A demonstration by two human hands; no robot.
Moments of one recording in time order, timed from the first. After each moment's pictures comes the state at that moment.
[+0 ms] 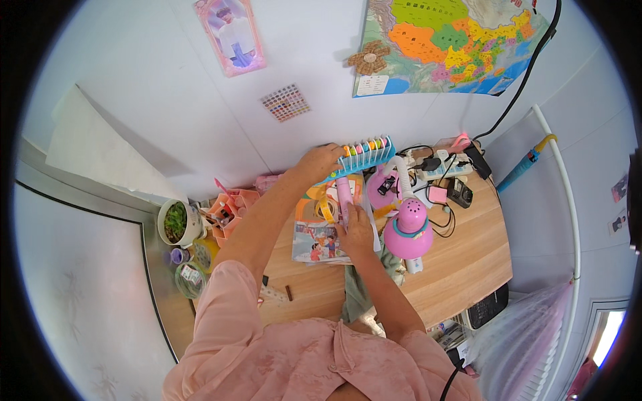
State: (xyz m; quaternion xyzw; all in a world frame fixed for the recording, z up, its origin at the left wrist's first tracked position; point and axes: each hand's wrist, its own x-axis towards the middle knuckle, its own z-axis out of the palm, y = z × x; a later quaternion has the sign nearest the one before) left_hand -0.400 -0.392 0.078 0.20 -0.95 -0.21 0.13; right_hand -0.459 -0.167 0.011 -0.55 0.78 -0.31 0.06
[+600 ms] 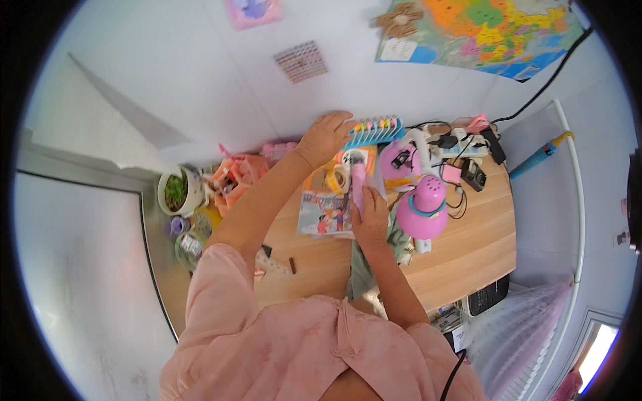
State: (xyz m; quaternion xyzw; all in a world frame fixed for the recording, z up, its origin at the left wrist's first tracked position) left_hand -0.373 -0.372 0.069 0.15 -0.93 -0.06 0.32; right_hand -0.450 -0.144 0.036 -0.56 0.73 -0.39 -0.01
